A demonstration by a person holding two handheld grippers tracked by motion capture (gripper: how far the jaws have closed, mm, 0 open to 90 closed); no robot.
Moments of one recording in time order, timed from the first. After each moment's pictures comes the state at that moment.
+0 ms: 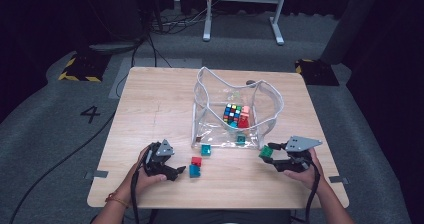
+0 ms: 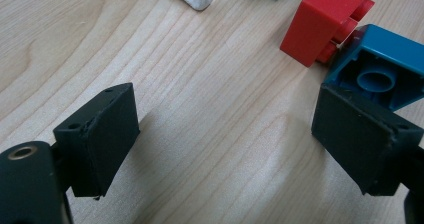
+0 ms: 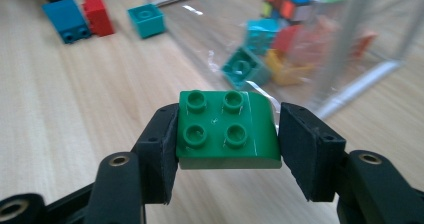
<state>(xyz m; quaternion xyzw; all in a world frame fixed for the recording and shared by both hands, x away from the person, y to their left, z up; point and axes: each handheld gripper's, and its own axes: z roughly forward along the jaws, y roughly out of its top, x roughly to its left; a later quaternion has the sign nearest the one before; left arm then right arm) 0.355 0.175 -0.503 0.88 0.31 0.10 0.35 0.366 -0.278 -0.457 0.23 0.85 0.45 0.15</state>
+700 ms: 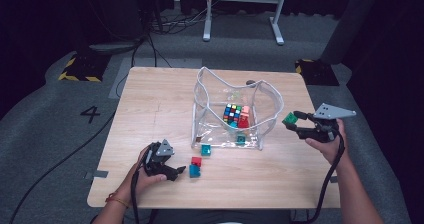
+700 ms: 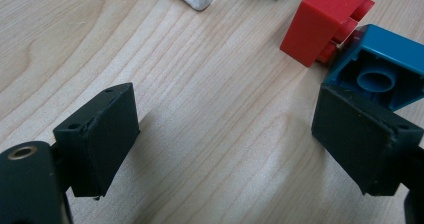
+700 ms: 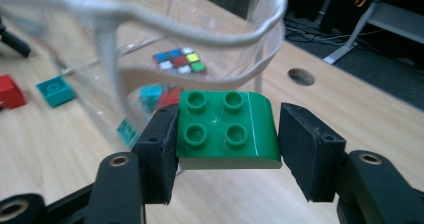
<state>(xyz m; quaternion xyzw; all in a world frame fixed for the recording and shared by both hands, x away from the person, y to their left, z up) 0.355 0.175 -0.503 0.88 0.31 0.10 0.35 0.414 -0.327 -0.379 0.29 0.81 0.46 0.23</state>
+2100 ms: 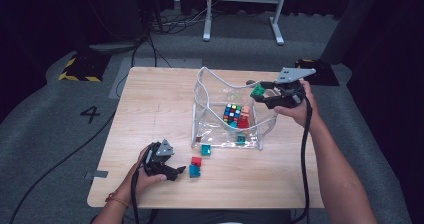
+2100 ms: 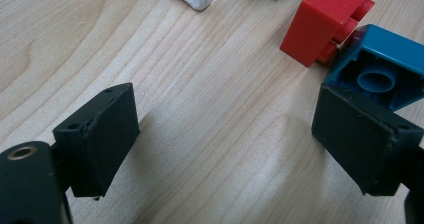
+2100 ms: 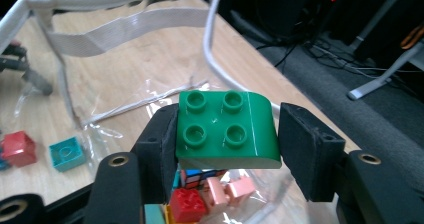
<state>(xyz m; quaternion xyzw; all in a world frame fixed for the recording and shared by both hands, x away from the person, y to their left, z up) 0.356 0.175 -0.503 0.88 0.31 0.10 0.35 0.476 -0.223 -0.312 0.20 0.85 0.43 0.22</state>
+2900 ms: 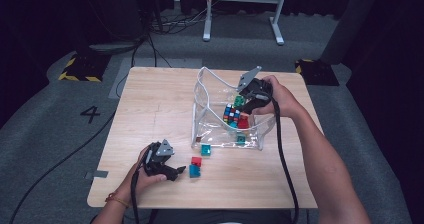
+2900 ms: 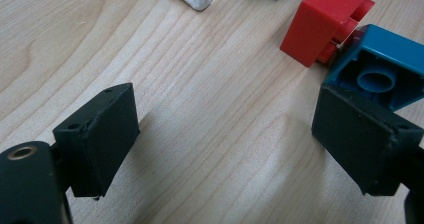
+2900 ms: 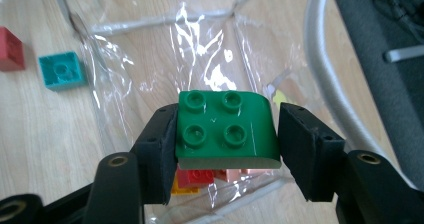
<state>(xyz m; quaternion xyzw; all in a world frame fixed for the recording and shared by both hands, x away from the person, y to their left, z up) 0.356 0.175 -0.503 0.88 0.31 0.10 0.35 0.499 -0.143 -0.326 0.09 0.95 0.23 0.18</state>
